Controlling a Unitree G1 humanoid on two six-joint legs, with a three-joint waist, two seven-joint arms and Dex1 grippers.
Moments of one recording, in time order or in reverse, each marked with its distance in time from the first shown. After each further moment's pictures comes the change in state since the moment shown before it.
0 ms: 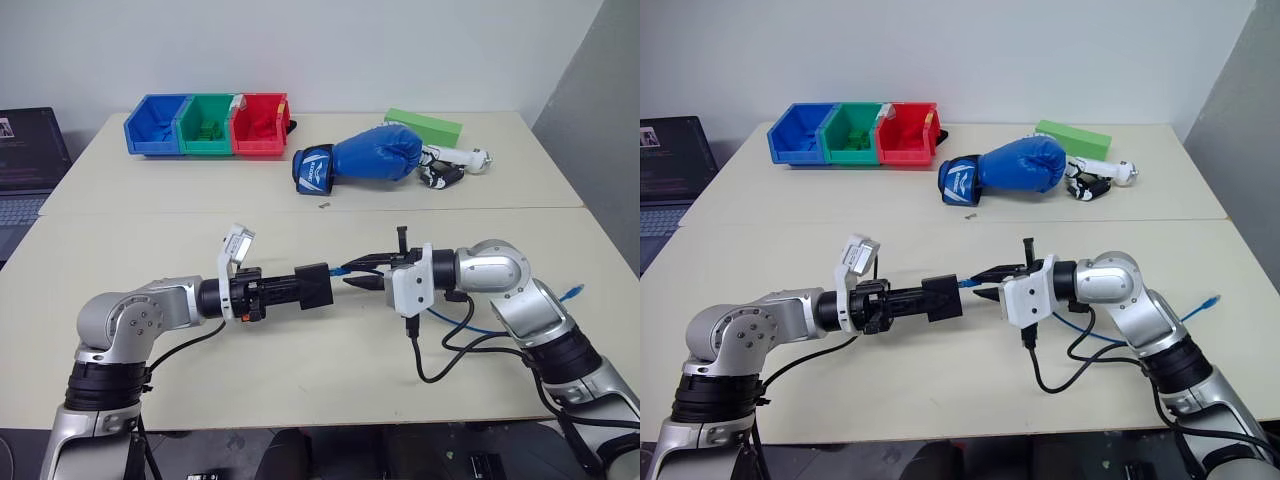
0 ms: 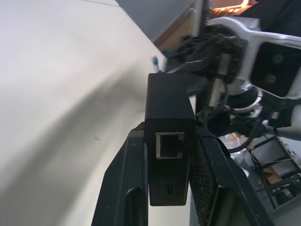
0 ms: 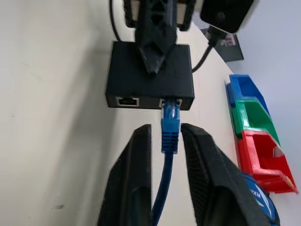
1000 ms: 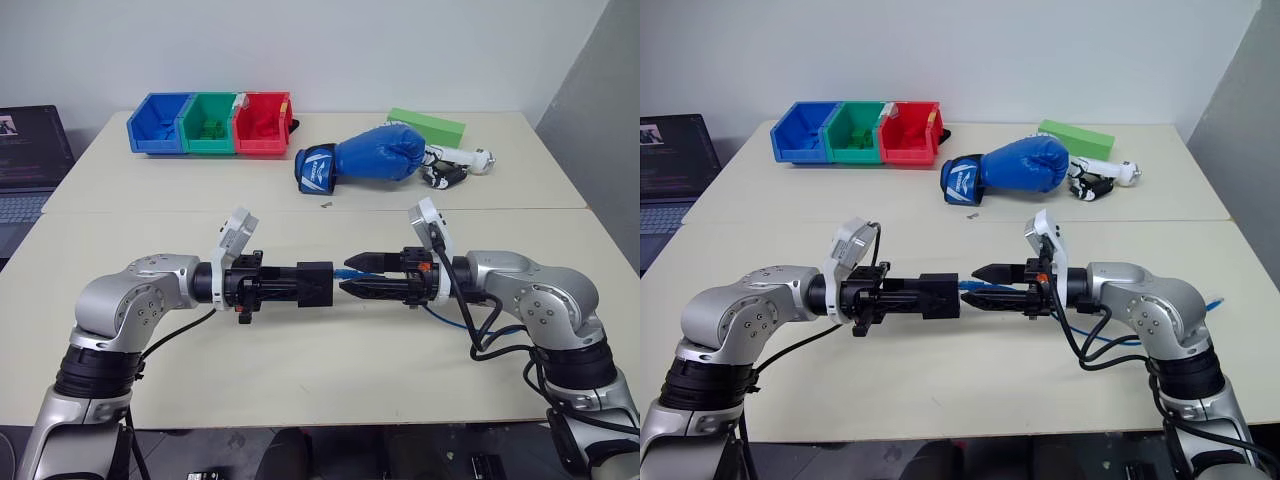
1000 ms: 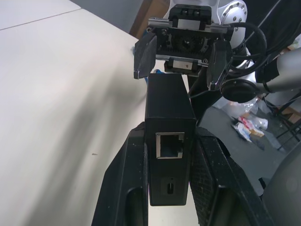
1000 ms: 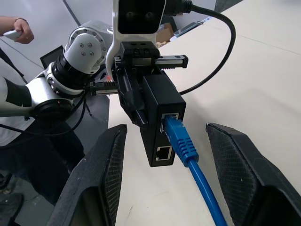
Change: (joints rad) left arm -0.066 0.066 -0.104 -0.024 0.147 -0.247 -0.256; right arm 0.008 0.121 -0.248 -0.161 0.911 1.270 -0.203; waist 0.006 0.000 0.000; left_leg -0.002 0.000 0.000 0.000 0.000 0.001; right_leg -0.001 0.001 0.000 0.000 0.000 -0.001
